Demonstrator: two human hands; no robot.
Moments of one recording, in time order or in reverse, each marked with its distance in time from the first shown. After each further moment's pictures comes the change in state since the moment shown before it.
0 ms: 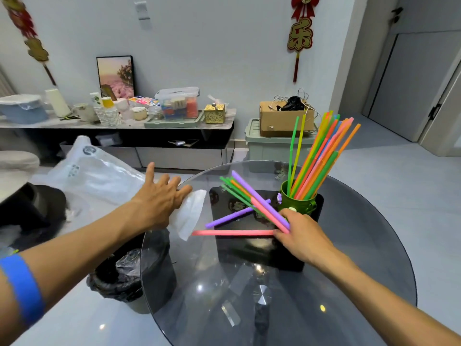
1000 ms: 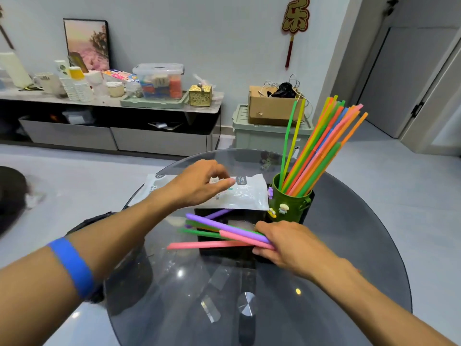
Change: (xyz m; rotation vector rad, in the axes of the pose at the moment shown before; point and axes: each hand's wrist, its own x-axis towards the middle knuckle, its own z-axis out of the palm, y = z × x) left_hand 0.091 0.065 -0.020 -1.188 0.349 0.174; right_hand -0.002 0.004 0.002 -0.327 -0.213 -0.331
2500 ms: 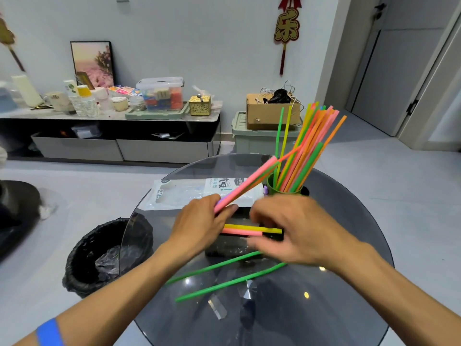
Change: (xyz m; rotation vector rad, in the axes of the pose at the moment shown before) left_hand -0.076 0.060 0.029 0.069 0.221 -0.282; right_hand -0.046 -0.038 -0.073 0.052 0.361 -0.310
